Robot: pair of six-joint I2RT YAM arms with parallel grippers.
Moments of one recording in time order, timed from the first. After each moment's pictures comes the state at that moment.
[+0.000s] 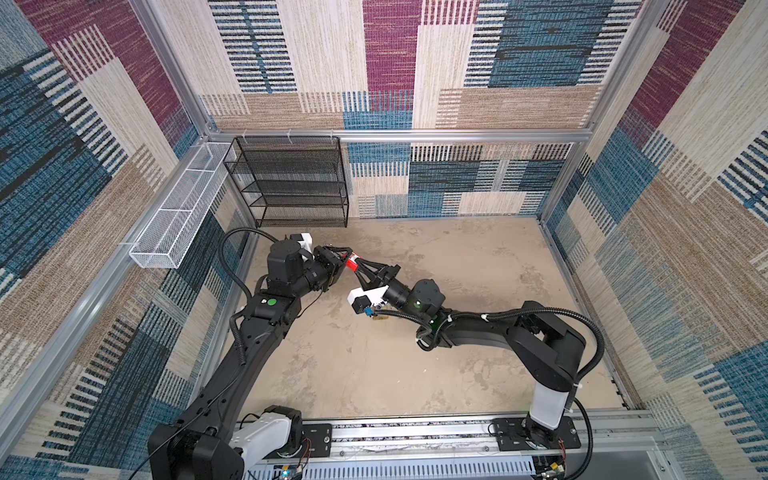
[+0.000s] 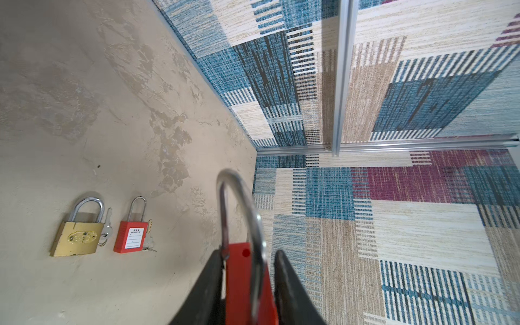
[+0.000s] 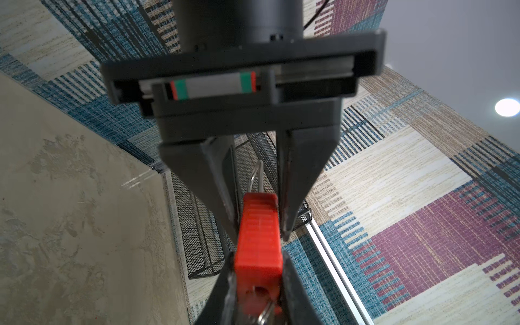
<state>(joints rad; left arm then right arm) -0.22 1.13 0.99 -0.17 0.42 -1.20 0.92 1.83 1.03 1.08 -0.01 -1.15</state>
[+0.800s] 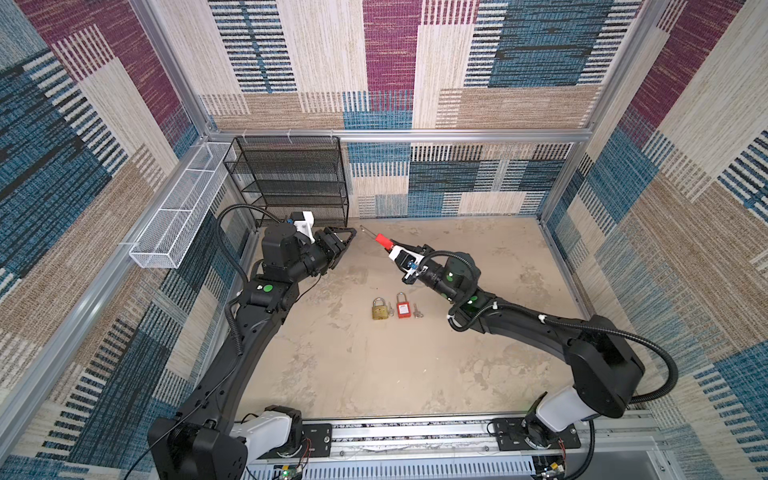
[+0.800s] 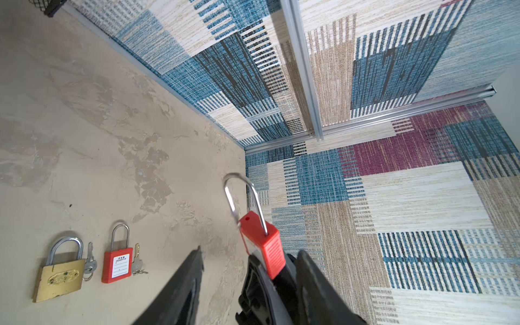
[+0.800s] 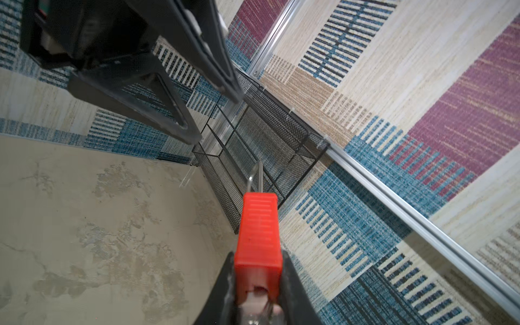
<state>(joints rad) -0.21 1.19 1.18 -0.23 0.48 -1.04 0.70 1.53 0.98 0.67 -0.17 -0.57</state>
